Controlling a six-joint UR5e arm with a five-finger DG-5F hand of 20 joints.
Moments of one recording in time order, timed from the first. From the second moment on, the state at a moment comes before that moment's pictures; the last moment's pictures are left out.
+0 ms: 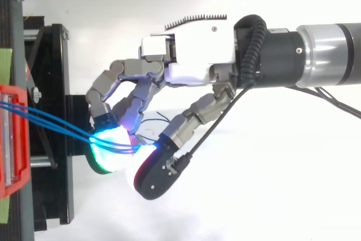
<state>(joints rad) 0.04 -2.37 -1.15 -2.75 -1.60 0.06</state>
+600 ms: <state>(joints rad) 0.03 -2.37 -1.15 -2.82 -1.56 -0.01</state>
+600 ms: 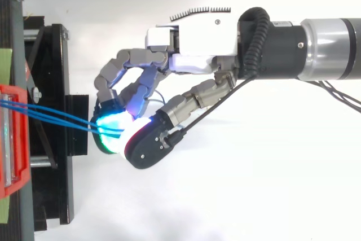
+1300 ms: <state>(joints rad) 0.03 -2.37 -1.15 -2.83 -1.55 -0.02</state>
